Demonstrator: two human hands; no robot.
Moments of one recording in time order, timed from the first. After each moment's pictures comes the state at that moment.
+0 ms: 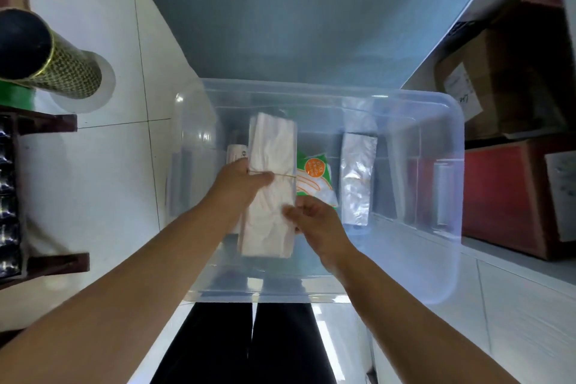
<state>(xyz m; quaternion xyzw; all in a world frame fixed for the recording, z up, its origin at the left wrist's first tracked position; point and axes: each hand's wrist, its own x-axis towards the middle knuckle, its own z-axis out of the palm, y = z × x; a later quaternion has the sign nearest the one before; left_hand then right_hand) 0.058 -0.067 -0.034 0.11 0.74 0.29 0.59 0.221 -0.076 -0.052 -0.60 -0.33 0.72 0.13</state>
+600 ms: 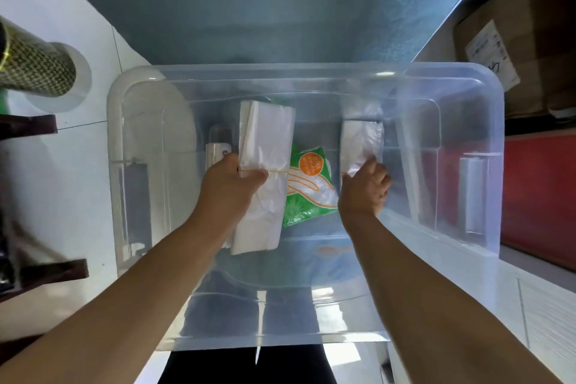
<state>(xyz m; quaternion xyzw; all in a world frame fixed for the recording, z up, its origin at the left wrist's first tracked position) 0.077 -0.047 -0.088 0.21 0.80 0.25 0.50 0.278 -0.003 -0.200 -0.81 -0.54 0.20 -0.09</state>
